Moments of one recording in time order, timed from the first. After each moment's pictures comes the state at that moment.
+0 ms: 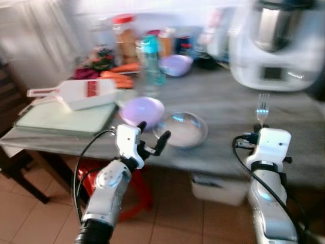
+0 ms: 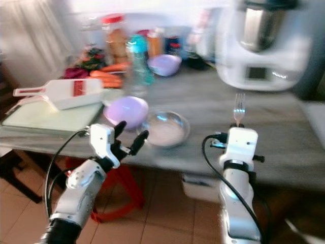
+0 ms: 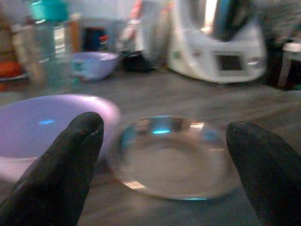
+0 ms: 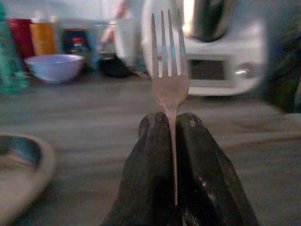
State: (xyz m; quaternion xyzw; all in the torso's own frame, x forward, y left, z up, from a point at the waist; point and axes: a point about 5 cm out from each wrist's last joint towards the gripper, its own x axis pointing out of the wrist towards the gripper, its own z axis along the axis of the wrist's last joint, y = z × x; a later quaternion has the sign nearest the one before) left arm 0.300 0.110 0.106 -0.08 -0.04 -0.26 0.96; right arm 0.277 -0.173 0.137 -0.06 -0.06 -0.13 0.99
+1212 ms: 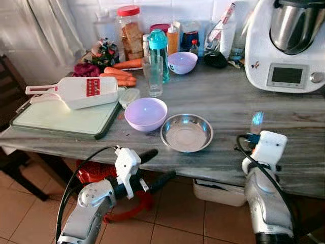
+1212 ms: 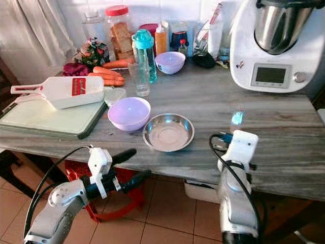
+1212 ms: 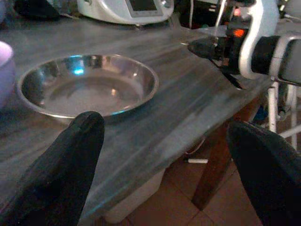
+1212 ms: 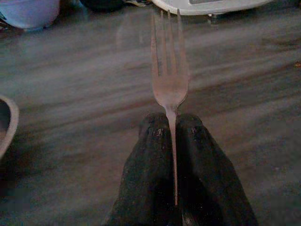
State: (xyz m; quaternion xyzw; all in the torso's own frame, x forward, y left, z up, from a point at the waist) left arm 0.249 0.110 0.088 -0.04 0.03 -0.49 0.87; right arm 0.293 -0.198 0.105 0.03 0.07 -0.16 0.98
